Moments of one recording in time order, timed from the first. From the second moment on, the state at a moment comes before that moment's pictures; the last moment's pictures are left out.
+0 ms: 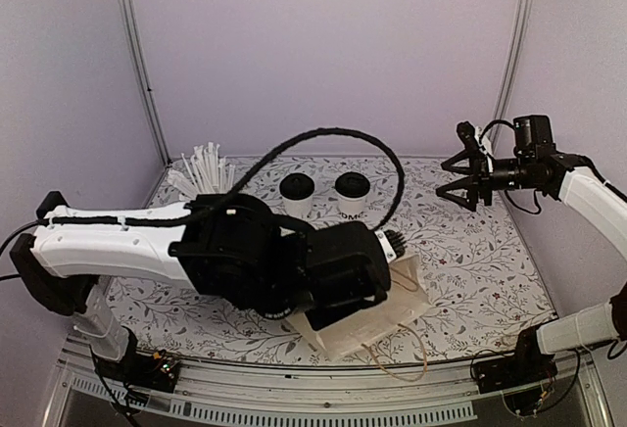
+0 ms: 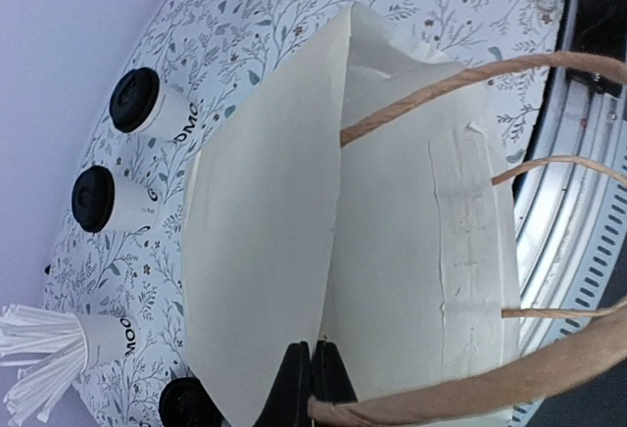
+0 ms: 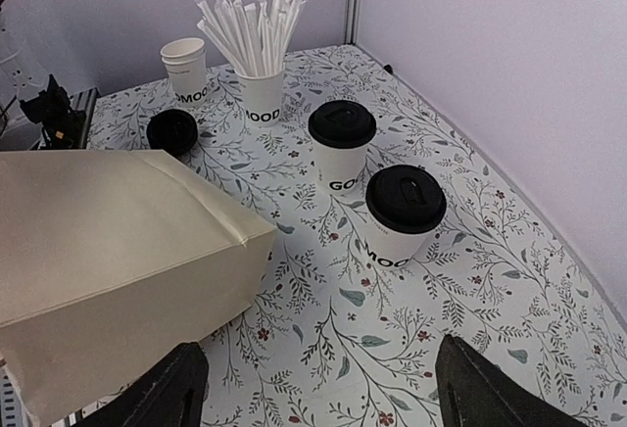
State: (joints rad) left arm -1.59 1.82 1.86 -1.12 -0.61 -0.22; right arm 0.14 1.22 1.05 -0.48 -0.91 -0.60
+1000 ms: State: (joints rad) left arm -0.81 1.16 1.30 -0.87 0.22 -0.22; right arm 0.48 2.28 2.17 -0.87 -0.41 -0.44
